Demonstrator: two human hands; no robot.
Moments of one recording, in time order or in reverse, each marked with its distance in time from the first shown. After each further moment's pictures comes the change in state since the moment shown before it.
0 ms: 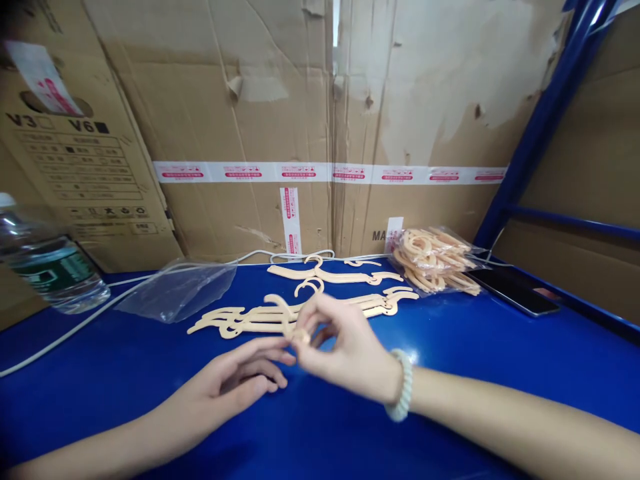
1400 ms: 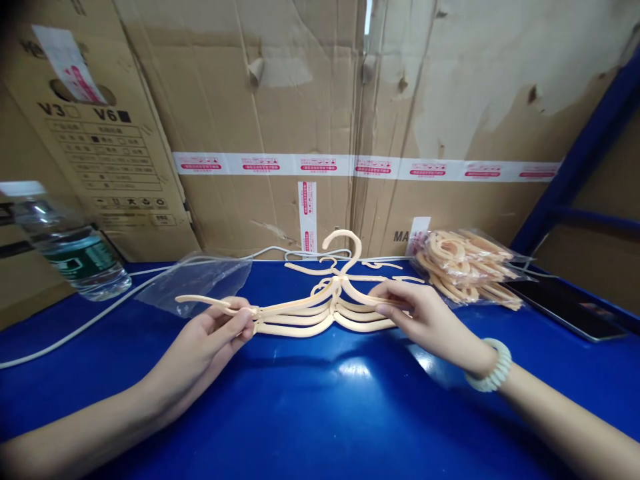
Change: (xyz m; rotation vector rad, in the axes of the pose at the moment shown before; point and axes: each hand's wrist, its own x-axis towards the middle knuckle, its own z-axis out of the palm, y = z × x) left_hand 0.010 -0.001 -0.035 -0.398 0.603 0.012; right_hand 0.006 0.034 -0.086 -0.520 -0.118 0.088
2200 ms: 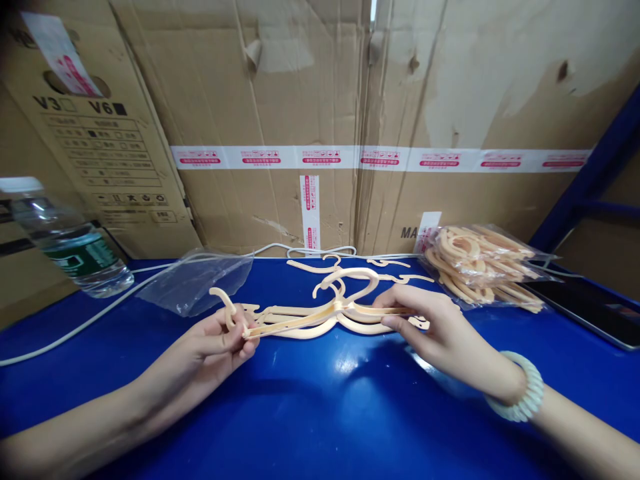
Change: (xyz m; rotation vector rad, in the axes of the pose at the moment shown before) left_hand -0.002 0.009 0.003 -0.202 -0.085 -0.214; right_hand -0.007 0.002 0.002 -0.004 0.017 -0.092
